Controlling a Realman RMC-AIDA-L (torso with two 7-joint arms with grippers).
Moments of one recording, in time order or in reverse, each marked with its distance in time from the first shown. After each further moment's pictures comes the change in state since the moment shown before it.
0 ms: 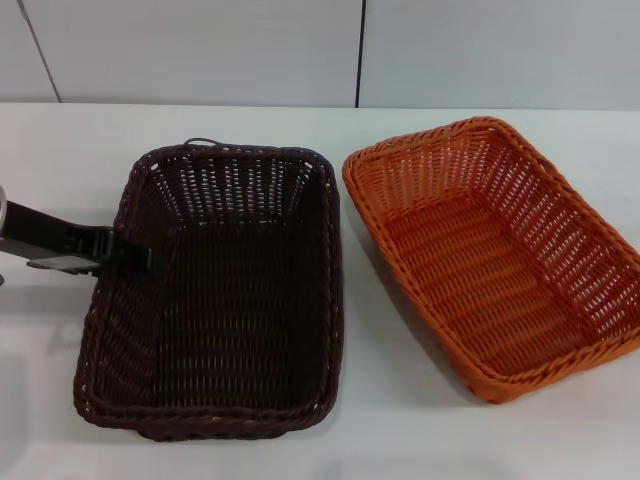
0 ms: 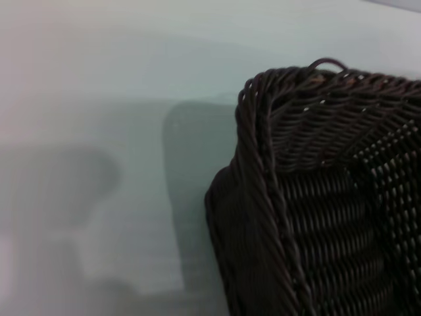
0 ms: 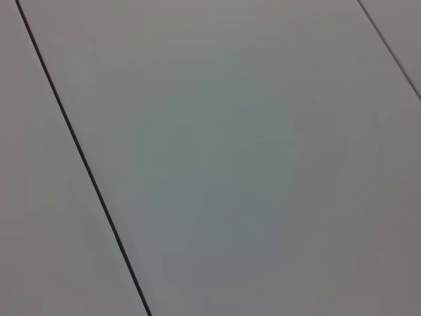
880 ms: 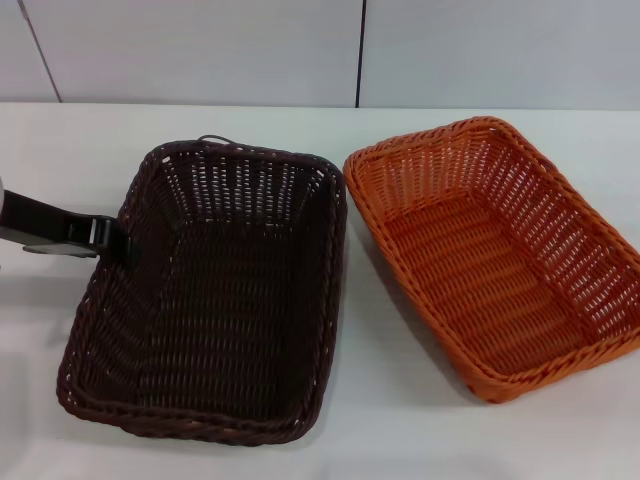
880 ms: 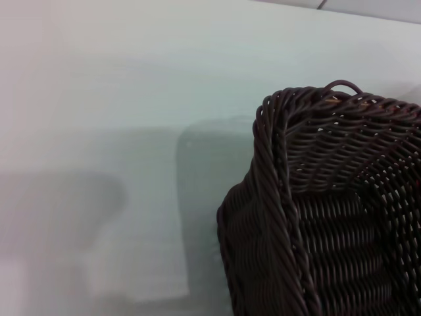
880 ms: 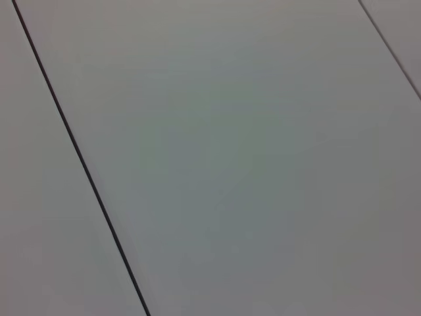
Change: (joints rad) left arm -0.001 -0.005 0.003 -0.024 0.013 0.020 0.033; right arm 0.006 0.000 0.002 -0.001 0.001 0.015 -0.001
